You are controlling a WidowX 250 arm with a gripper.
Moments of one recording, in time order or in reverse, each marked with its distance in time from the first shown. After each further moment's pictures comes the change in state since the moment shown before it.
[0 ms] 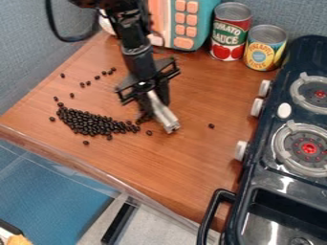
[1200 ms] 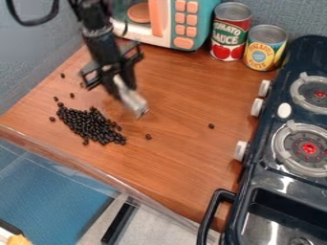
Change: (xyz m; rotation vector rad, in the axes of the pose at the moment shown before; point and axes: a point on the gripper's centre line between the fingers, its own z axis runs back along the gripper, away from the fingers) arm 0.028 0.015 0.033 -0.016 -0.032 0.106
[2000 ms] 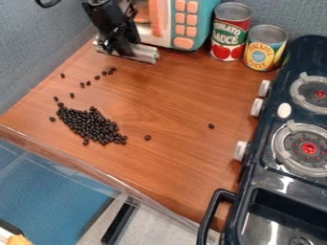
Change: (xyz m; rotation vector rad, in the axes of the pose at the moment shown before) arm 0.085 -0.056 -0.003 -0.211 -0.051 0.425
